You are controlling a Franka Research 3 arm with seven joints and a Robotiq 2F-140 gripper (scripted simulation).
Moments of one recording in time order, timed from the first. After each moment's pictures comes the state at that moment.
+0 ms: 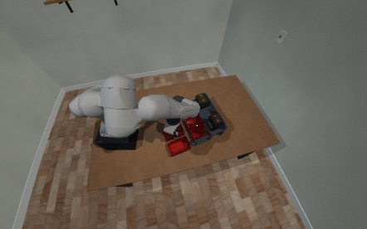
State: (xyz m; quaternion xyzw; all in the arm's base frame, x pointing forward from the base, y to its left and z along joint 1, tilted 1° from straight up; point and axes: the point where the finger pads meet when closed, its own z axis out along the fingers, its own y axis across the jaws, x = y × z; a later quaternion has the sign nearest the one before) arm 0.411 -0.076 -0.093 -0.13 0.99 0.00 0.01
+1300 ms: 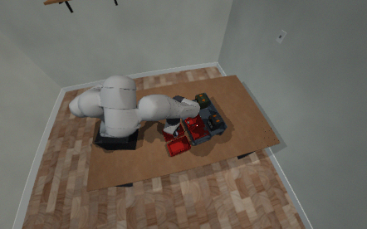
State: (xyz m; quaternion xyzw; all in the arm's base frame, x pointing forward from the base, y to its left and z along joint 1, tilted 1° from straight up) arm 0.411 -0.075 -0.093 -0.13 0.99 0.00 0.01
